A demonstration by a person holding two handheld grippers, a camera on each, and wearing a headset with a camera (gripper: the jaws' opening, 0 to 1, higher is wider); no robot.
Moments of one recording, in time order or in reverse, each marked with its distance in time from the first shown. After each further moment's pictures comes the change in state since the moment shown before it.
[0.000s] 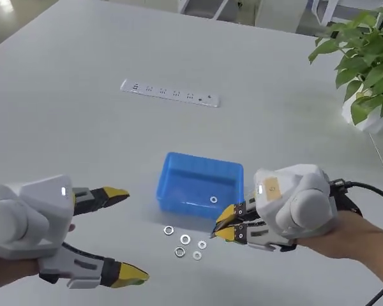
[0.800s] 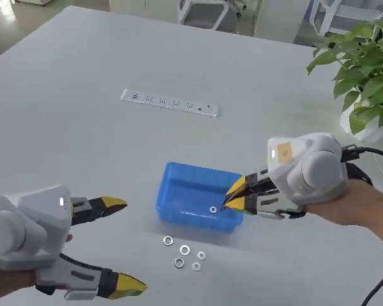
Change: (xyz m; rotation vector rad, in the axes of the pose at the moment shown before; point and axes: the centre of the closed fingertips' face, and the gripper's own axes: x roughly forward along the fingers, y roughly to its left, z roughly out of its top) left arm -0.003 0.002 0.000 -0.009 0.001 0.006; right arm -0.035 -0.057 0.009 0.004 0.002 -0.080
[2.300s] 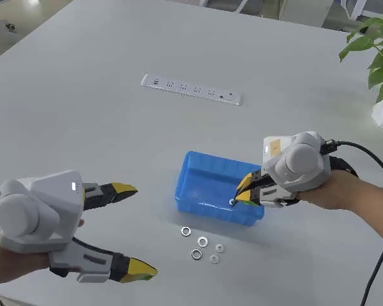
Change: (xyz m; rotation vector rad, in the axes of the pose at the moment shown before) left arm -0.006 0.014 -0.009 -0.027 0.009 0.032; right arm 0.067 -0.031 -0.049 0.055 0.084 0.074
